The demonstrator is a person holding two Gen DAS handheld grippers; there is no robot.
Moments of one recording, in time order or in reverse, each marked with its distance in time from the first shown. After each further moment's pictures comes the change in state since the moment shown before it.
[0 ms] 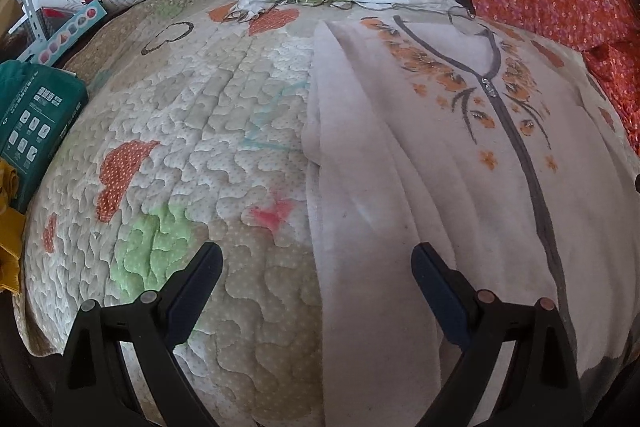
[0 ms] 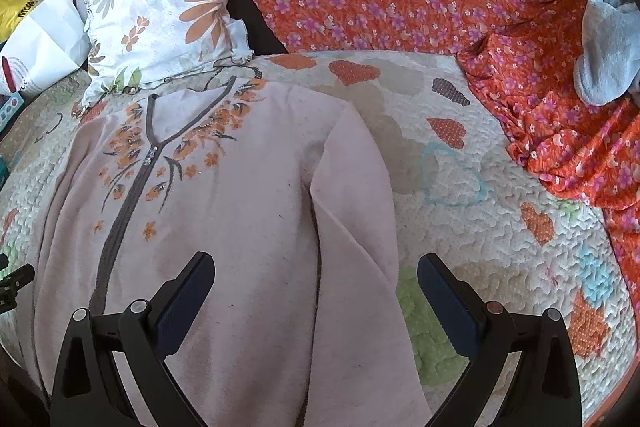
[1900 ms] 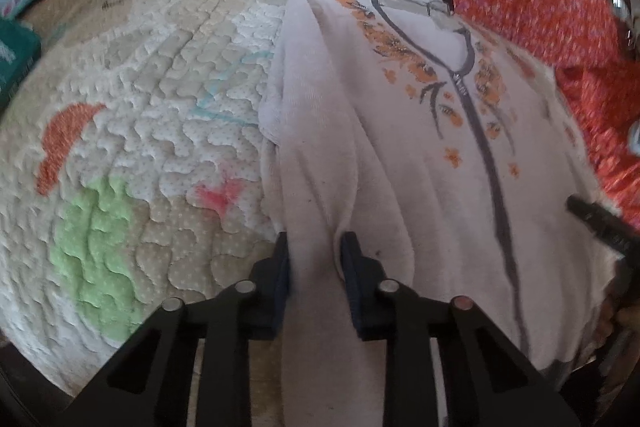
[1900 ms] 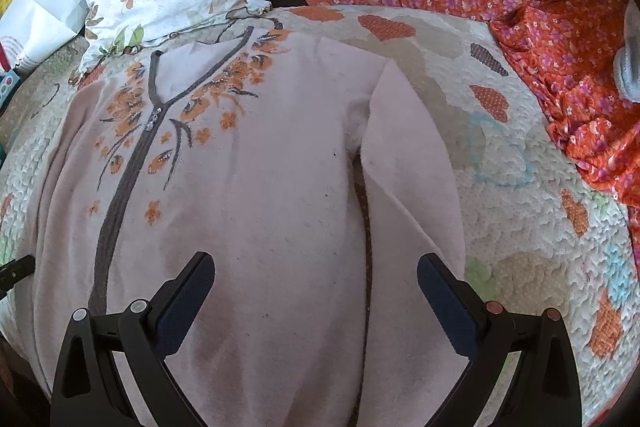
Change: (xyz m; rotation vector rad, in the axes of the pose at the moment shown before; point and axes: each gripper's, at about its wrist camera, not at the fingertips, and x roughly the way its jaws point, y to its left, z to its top) left arm 0.012 0.002 0.006 -0.067 0.103 -0.194; right arm 0.041 0.027 0.007 -0.030 0.162 0.033
